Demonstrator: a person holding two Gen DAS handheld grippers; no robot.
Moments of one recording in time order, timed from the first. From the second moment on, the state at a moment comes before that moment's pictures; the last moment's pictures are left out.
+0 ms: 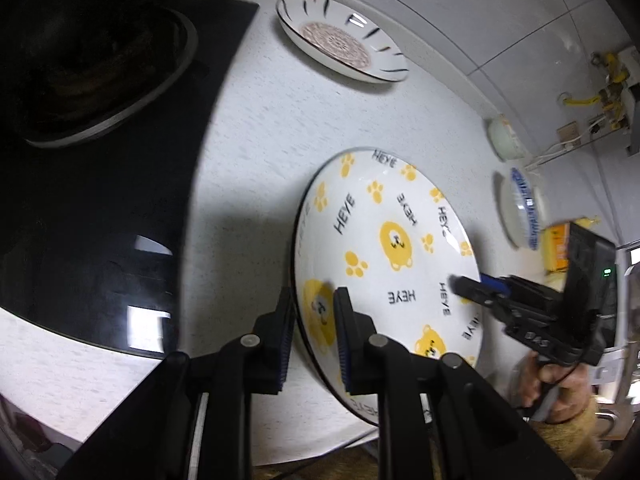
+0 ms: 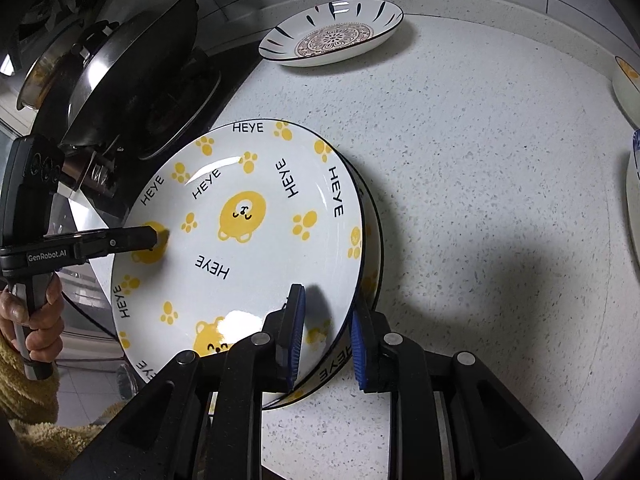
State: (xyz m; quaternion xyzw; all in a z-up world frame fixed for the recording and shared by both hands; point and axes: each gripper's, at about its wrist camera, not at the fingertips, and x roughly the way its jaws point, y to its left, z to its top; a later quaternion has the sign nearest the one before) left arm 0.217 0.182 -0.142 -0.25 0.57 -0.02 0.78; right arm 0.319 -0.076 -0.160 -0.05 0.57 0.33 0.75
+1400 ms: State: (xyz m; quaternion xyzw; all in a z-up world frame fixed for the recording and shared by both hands) left arm 0.329 0.164 -0.096 -0.08 0.53 0.04 0.84; right arm 0.391 -0.090 -0.108 -0.04 0.51 0.35 0.78
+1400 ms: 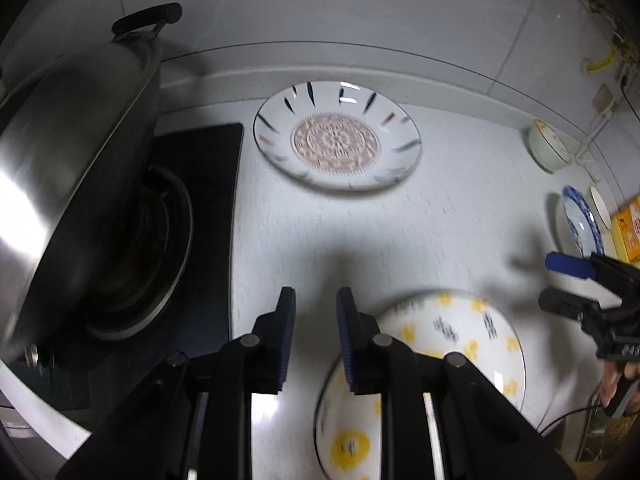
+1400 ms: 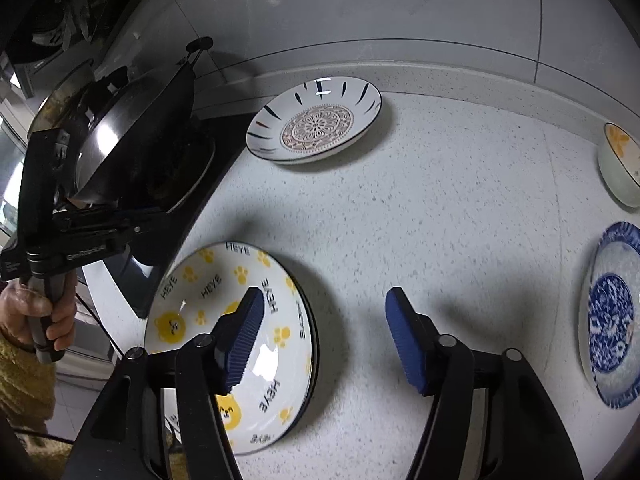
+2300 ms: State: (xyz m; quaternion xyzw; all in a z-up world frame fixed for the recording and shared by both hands) left arm 0.519 0.204 -0.139 -0.07 0.56 0.13 0.82; right arm 0.562 -0.005 -0.153 -0.01 0.55 0.35 0.76
